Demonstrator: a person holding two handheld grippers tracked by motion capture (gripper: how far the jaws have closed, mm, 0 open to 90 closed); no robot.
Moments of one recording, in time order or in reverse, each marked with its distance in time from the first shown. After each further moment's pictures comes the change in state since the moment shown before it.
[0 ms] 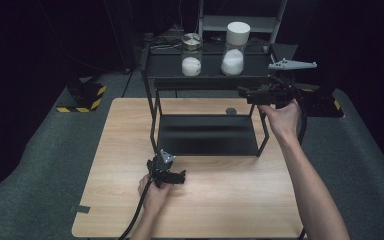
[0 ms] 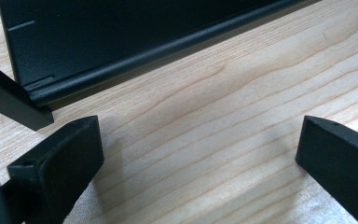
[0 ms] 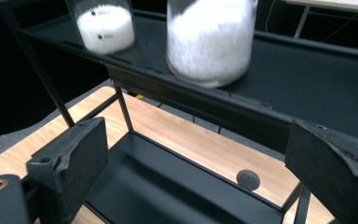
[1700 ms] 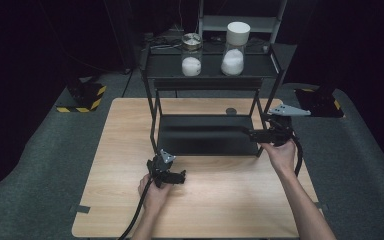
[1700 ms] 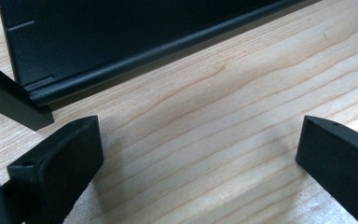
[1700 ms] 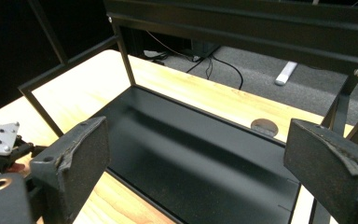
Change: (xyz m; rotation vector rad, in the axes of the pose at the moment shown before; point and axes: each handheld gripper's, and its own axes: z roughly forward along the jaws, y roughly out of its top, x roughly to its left) left arm 0.000 0.000 0.000 0.001 0.000 -0.001; right arm -0.012 -0.113 0.012 0.020 0.037 0.025
